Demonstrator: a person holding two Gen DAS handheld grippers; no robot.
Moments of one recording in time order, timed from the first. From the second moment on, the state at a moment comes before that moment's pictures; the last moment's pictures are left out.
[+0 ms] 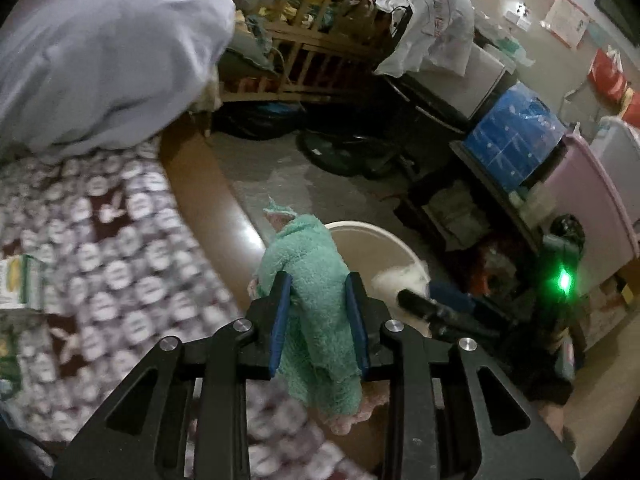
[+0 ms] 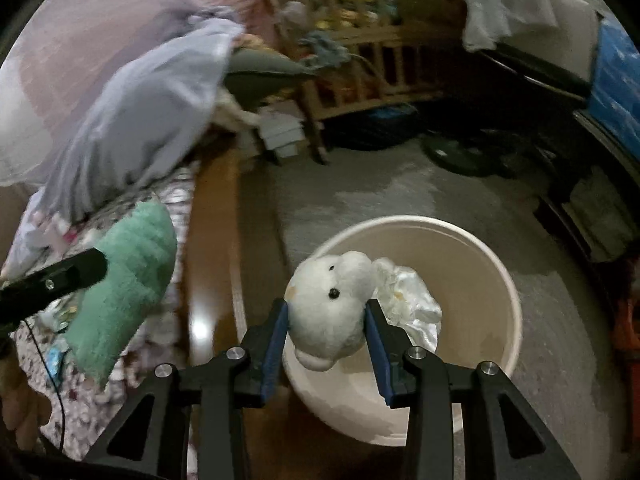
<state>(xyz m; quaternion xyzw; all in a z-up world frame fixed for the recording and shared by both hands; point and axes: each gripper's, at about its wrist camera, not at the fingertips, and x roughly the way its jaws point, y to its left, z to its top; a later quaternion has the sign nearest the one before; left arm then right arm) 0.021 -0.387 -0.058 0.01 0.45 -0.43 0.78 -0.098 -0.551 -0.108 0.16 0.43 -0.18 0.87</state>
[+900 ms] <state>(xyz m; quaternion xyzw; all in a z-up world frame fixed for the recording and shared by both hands) 0.018 -0.297 -0.067 0.07 0.43 -0.28 0.86 -0.077 -0.490 -0.106 0.13 0.43 -0.14 0.88</state>
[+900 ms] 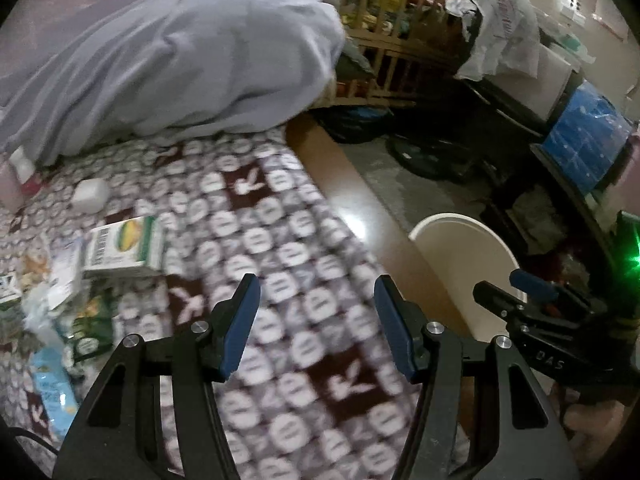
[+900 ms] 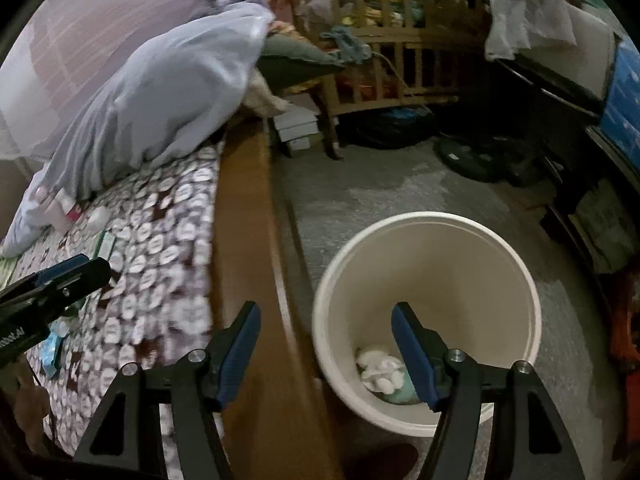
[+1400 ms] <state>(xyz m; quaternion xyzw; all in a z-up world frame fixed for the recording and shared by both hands) 0.025 -0.197 -0.057 0.05 0.41 -0.20 0.89 -0.035 -0.387 -0.097 0.09 0.43 -0.05 0.90</state>
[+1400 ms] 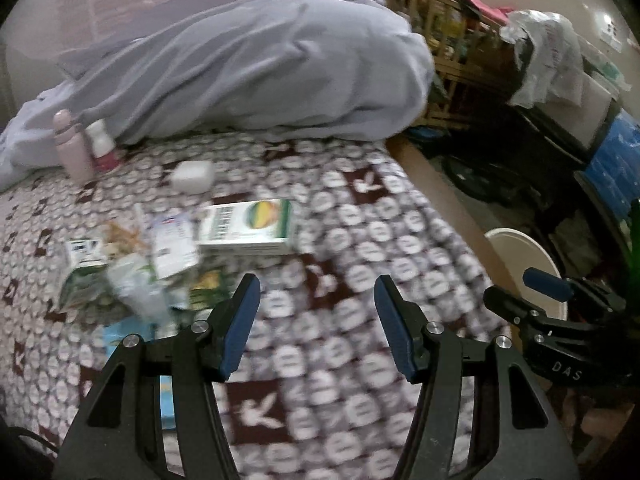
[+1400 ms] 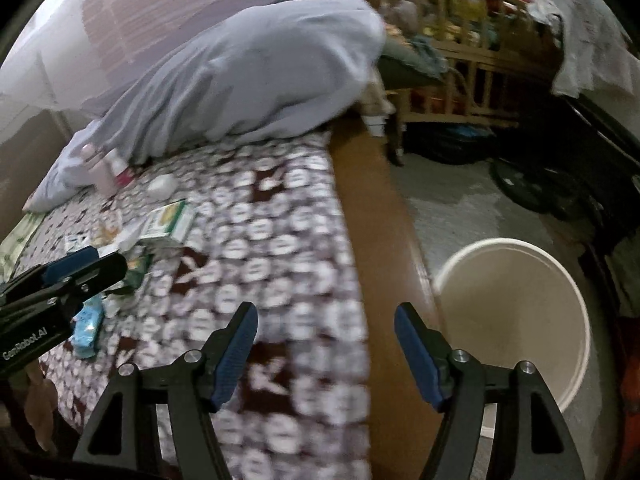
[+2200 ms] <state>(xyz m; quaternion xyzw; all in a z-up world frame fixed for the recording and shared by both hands) 0.037 -0.032 -0.076 0.01 0.44 -0.06 0.90 0.017 -0.260 -0.110 0.03 0.46 0.06 0.89</state>
